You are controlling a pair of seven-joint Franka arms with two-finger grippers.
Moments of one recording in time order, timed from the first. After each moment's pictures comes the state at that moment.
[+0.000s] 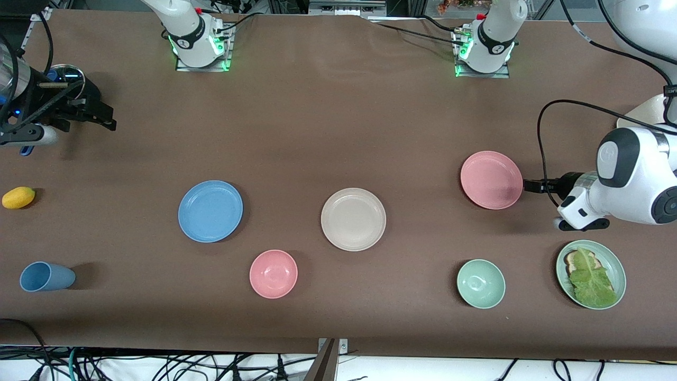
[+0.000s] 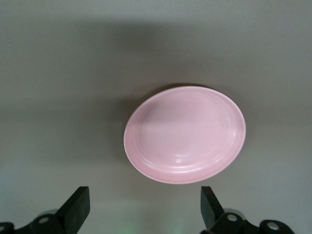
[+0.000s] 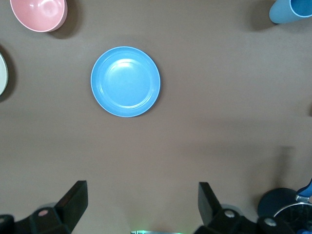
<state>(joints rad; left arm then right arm) 0.08 0.50 0.02 -1.60 -0.07 1.65 0.07 0.05 0.06 0.02 -1.53 0.01 1.50 0.03</state>
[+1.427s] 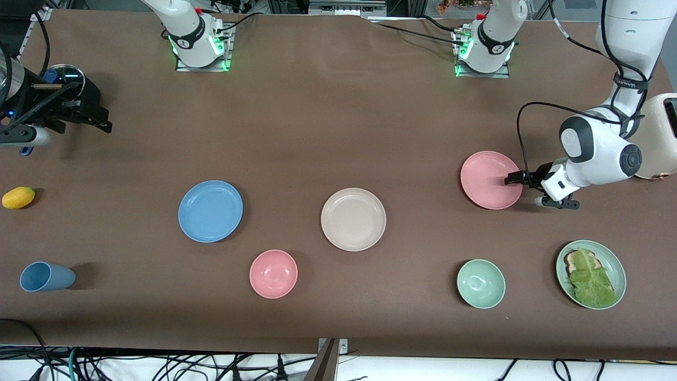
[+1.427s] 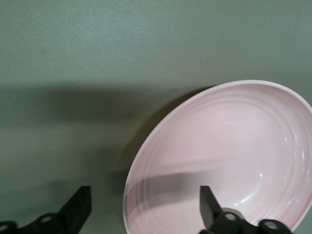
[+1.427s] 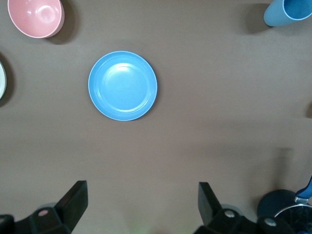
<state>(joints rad) 0.14 0.42 0.03 -2.17 -0.32 2.36 0.45 0.05 0.06 0.01 -1.53 0.01 1.51 0.03</state>
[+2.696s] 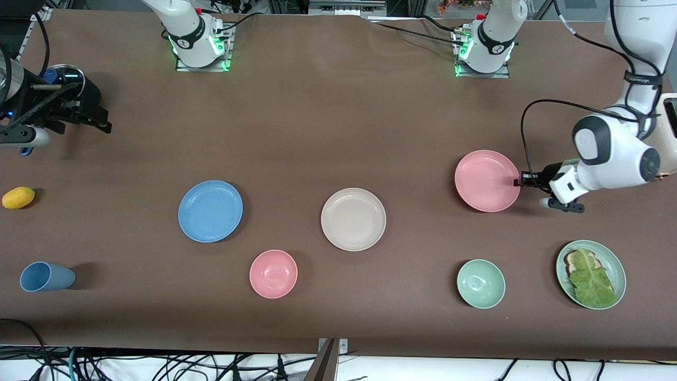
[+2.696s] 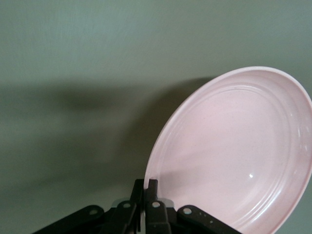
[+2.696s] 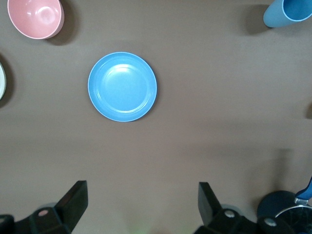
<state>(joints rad) 0.13 0.39 0.03 -1.99 -0.34 2.08 0.43 0.04 0.06 0.01 -1.53 0.01 1.52 0.03</state>
